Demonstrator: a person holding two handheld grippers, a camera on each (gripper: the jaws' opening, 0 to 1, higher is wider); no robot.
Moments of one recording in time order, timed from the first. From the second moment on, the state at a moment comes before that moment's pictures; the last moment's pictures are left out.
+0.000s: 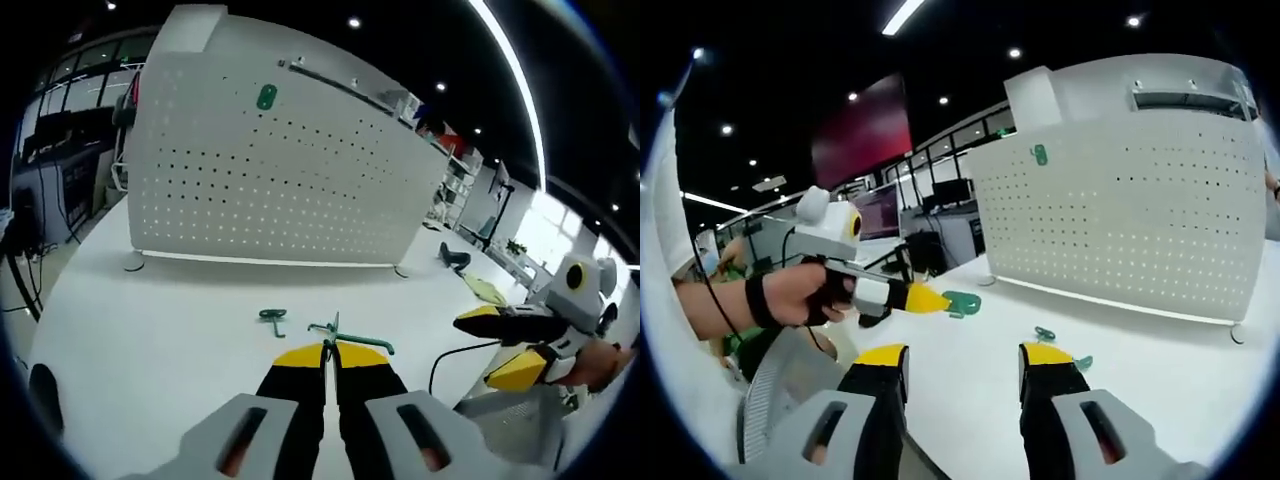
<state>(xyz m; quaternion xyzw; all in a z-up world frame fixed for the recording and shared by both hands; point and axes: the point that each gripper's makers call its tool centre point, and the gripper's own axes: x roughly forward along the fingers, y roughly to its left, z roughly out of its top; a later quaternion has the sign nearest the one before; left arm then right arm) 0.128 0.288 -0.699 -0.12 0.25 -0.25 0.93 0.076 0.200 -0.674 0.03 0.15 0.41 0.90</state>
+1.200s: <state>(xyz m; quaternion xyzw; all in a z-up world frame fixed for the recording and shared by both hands) 0.086 0.263 -0.692 -0.16 0.31 -0.31 0.88 0.065 0.235 -0.673 -0.13 0.12 0.48 0.86</state>
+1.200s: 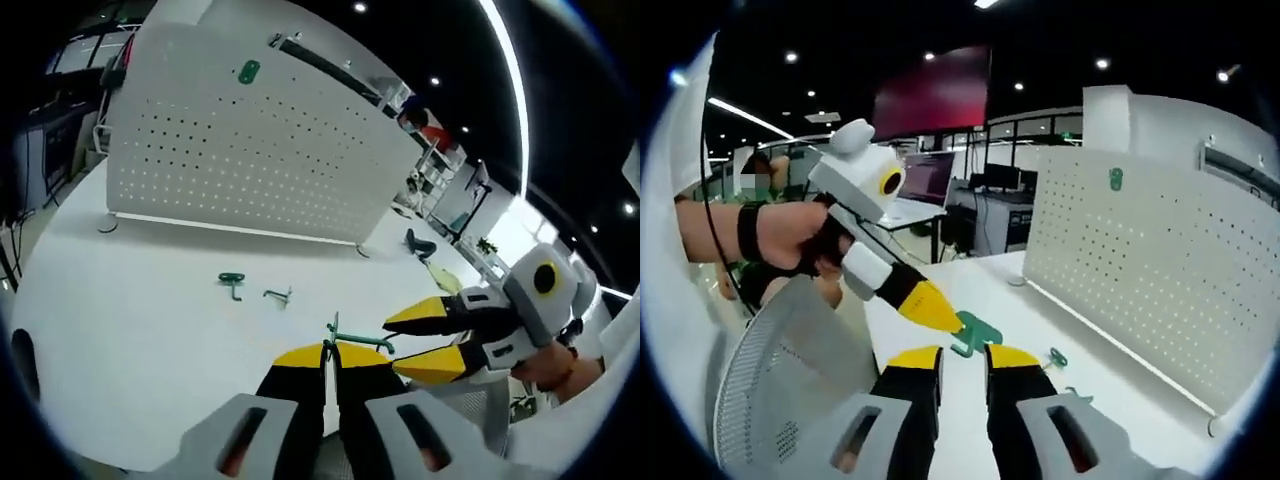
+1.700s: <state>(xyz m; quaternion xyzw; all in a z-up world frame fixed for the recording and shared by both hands) 0.087 0.250 -0.693 -0.17 0.33 -0.33 0.87 0.069 0.232 -0.681 -0.25 0.10 0.47 0.84</state>
